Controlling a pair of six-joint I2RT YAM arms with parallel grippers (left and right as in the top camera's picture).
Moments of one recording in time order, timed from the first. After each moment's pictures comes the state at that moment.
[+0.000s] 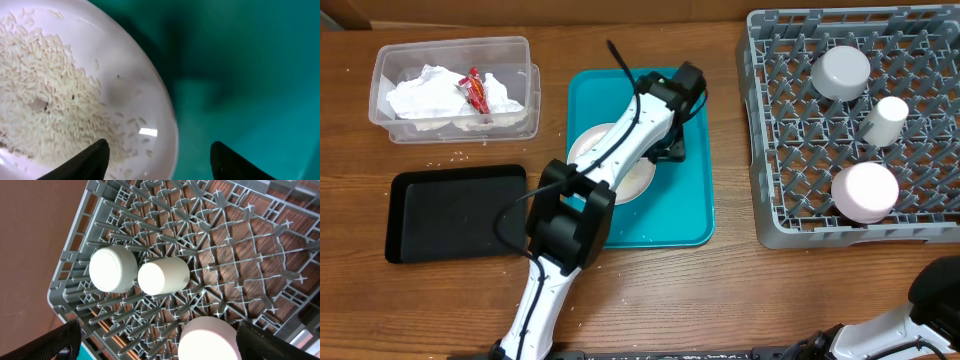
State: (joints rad) left arm -0.57 2.36 2.03 -1.21 -0.13 -0.64; right arm -0.68 1.84 2.06 -1.27 -0.29 0.46
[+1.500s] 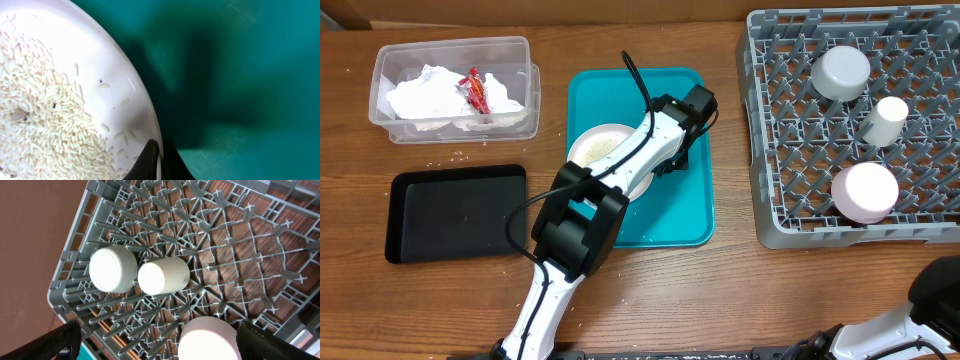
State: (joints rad) left arm -0.63 2.35 1.90 -1.08 -0.27 -0.65; right arm -0.68 1.84 2.06 -1.27 -0.29 0.46
